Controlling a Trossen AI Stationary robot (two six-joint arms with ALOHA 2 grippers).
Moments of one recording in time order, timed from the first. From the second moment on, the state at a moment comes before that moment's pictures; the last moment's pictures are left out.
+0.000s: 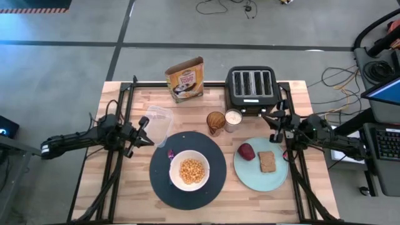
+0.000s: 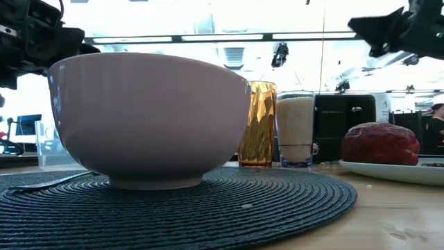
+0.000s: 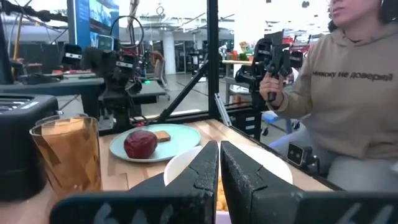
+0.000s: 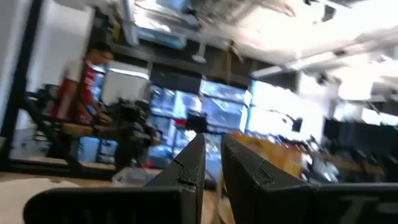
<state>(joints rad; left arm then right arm) 0.25 0.11 0.01 0.20 0.64 -0.03 -0.25 0.00 0.03 0.38 -0.10 -0.21</state>
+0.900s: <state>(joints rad) 0.25 0.11 0.02 0.20 0.64 -0.04 -0.25 0.03 0.01 0.04 -0.05 0.17</state>
